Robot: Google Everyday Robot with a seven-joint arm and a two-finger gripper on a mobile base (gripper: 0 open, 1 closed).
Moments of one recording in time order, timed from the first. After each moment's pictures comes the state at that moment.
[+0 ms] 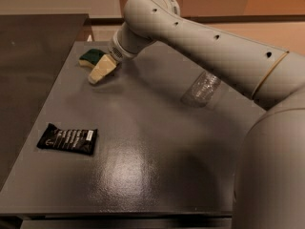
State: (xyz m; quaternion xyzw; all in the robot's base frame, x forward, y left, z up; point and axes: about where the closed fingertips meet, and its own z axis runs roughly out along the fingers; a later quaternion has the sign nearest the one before) arm 0.704 0.126 0.842 -0.47 0.80 0.14 0.34
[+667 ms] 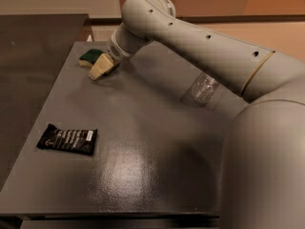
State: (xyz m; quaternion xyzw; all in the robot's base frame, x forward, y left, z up) arm 0.721 0.135 0.833 -0.46 0.81 0.16 0.33
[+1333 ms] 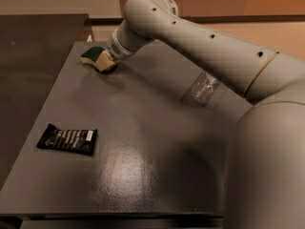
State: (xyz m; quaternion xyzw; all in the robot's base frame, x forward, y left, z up) arm 0.721 0.138 0.843 -0.46 0.80 0.17 0.35
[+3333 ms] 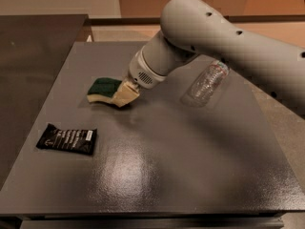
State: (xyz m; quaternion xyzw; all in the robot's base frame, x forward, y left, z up) arm 0.550 0.074 0.855 -0.58 0.74 0.19 0.29
